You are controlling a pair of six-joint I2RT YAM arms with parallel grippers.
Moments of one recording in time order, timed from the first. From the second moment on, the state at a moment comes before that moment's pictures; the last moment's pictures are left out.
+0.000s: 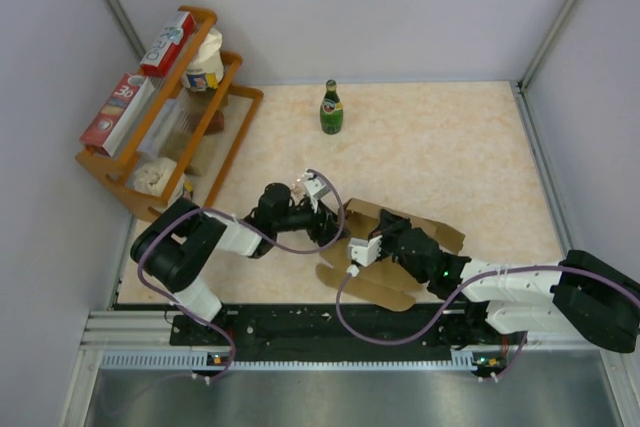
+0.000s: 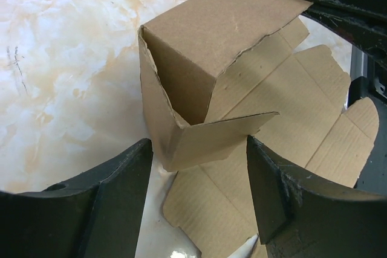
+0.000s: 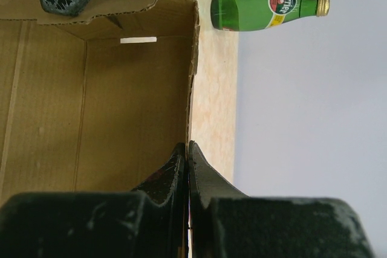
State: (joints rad) left arm -0.60 1.65 0.48 0.83 0.68 -0.18; right arm 1.03 1.13 0.25 0.54 0.40 -1.18
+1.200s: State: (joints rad) left arm -0.79 1.65 0.45 0.90 0.24 -0.14; right arm 1.08 1.13 0.24 0.53 0.42 -1.15
